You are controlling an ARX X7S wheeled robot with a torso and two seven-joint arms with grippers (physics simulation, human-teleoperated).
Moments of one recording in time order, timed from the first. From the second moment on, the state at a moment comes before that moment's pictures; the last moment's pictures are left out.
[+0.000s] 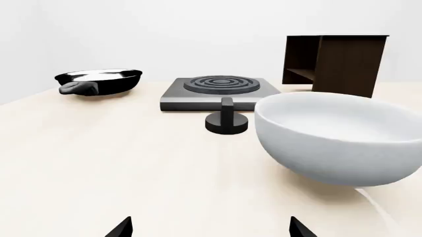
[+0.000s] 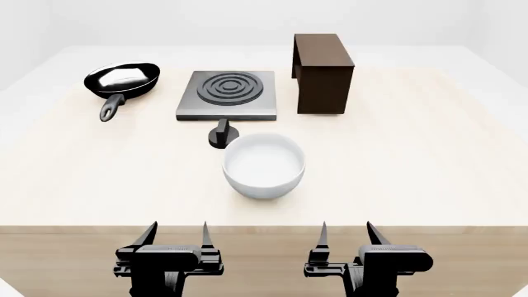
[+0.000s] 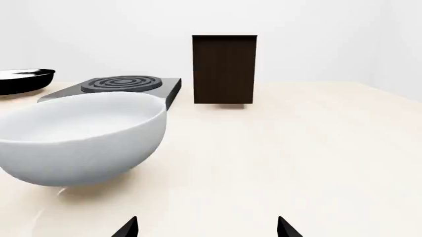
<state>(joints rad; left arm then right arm) 0.00 0.00 0.00 0.00 0.00 0.00 0.00 0.00 0.00 0.00 0.00 0.00 0.00 0.00</state>
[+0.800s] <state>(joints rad) -0.01 -0.07 0.08 -0.01 -0.07 0.01 -0.08 0.00 0.07 -0.09 -0.01 0.07 0.00 0.09</state>
